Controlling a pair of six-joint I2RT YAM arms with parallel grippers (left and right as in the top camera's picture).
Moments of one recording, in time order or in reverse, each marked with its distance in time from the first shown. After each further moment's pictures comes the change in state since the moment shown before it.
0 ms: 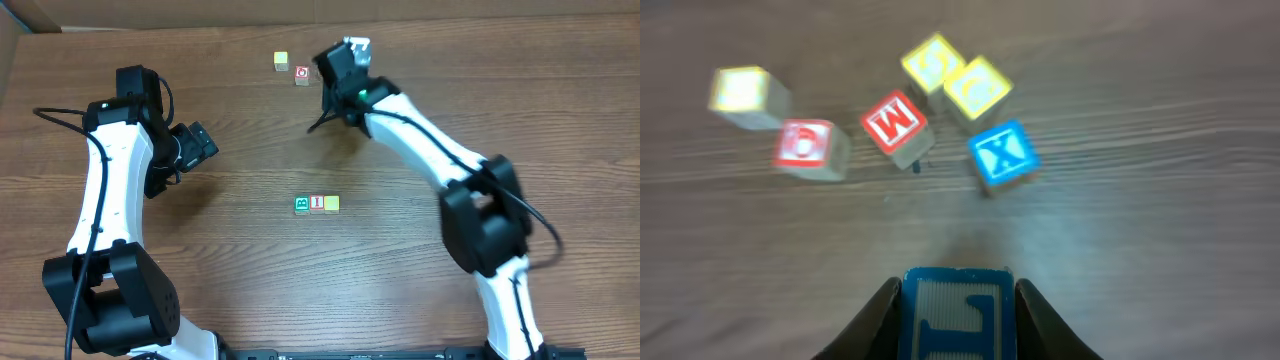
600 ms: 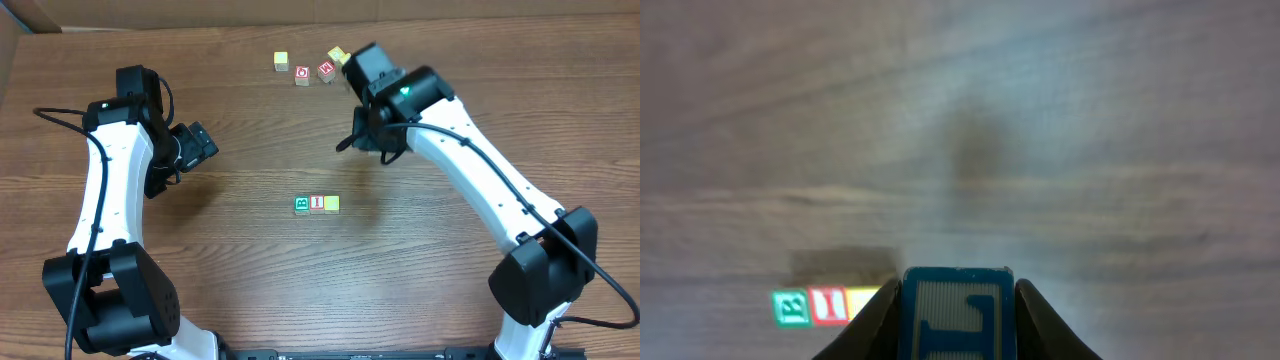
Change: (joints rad) left arm 0.000 0.000 0.000 0.000 0.000 0.000; right arm 0.009 -0.301 -0.099 -0.583 -0.209 0.100
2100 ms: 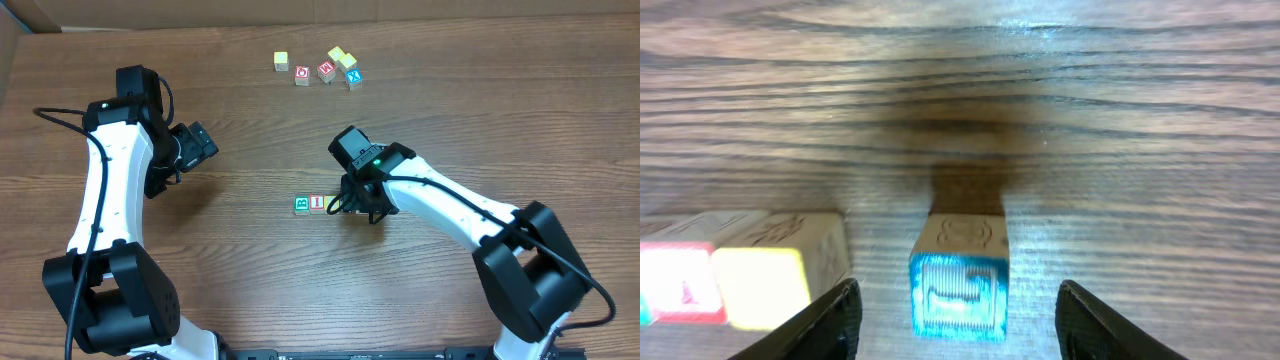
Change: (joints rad) left arm 0.000 0.000 0.000 0.000 0.000 0.000; right arm 0.109 -0.058 -0.517 0.382 -0.060 0.076
